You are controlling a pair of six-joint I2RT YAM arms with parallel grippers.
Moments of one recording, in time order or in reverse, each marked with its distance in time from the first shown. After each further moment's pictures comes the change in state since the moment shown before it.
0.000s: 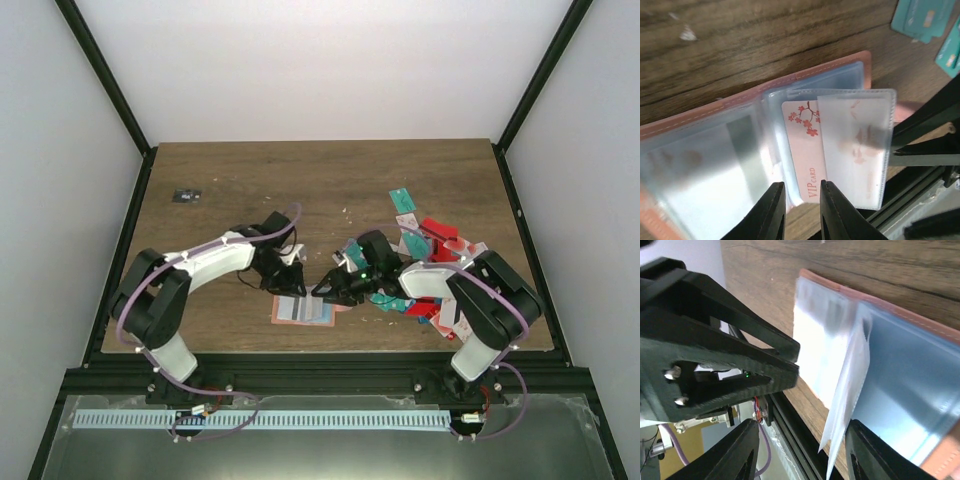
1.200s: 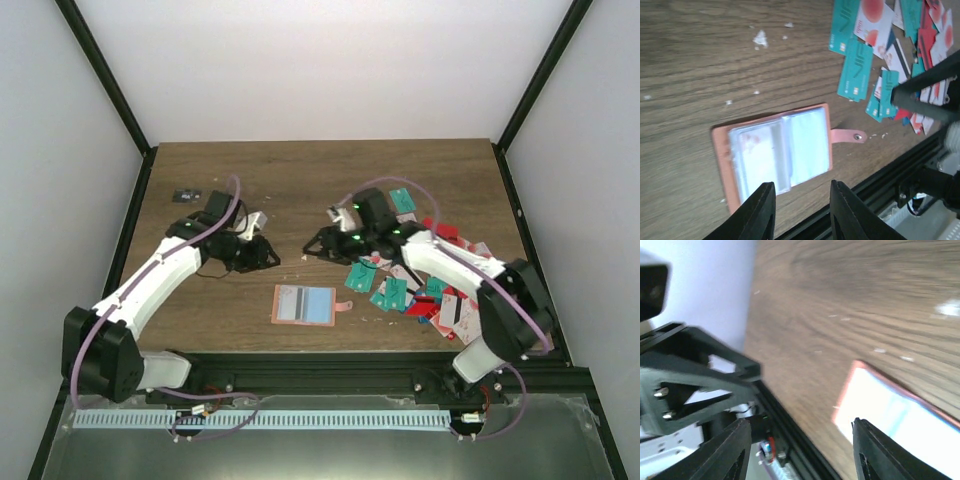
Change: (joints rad) left arm 0.254 -0.396 0.001 -0.126 -0.008 0.027; right arm 0.034 -0.029 0.439 -0.363 0.128 -0.109
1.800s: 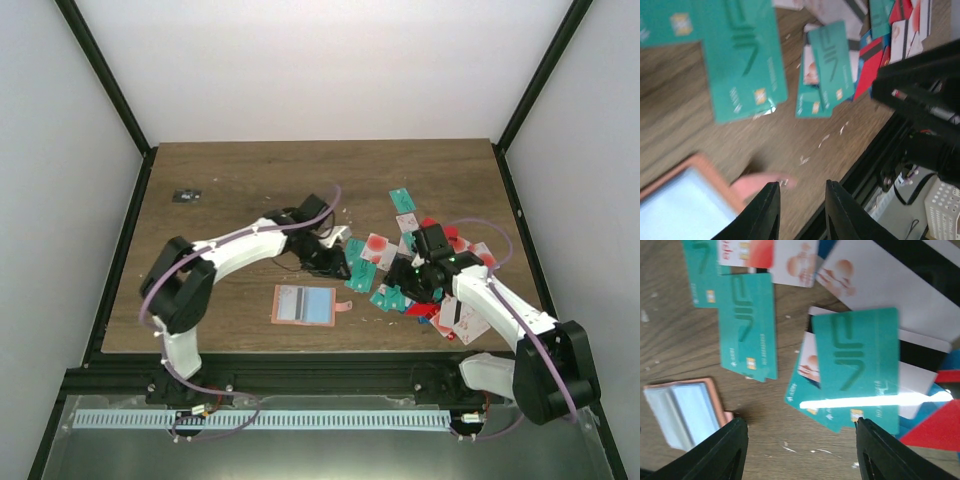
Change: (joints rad) left arm -0.356 0.500 0.254 0.207 0.123 -0.029; right arm -0.333 -0.423 -0.404 -0.443 0.436 -0.007
